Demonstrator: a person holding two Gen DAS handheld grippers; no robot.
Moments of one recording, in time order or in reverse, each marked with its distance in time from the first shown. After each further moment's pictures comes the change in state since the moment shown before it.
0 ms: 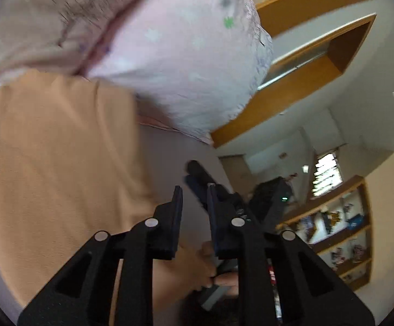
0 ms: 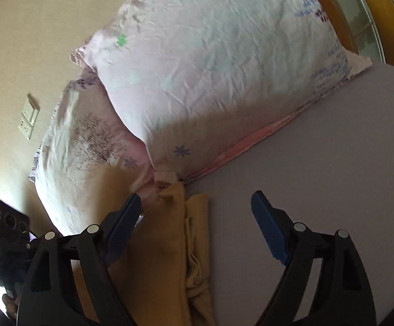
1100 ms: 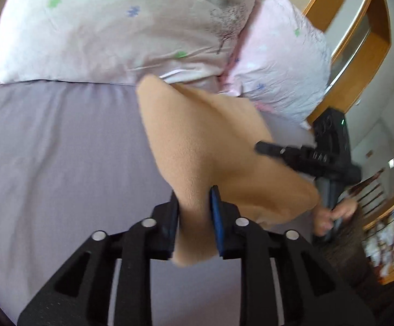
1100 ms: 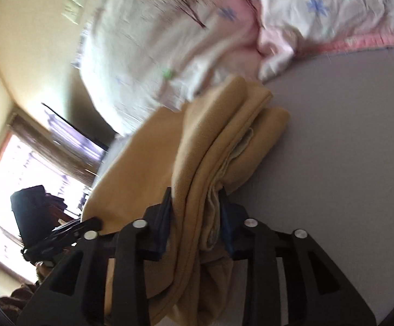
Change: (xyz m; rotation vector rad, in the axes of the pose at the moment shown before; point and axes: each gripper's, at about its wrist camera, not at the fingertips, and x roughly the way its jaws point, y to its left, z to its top) left arm -0.158 0.058 -0.126 0.167 -0.162 0.643; right arm 0.082 0.079 -0.079 -0.225 0.516 0.206
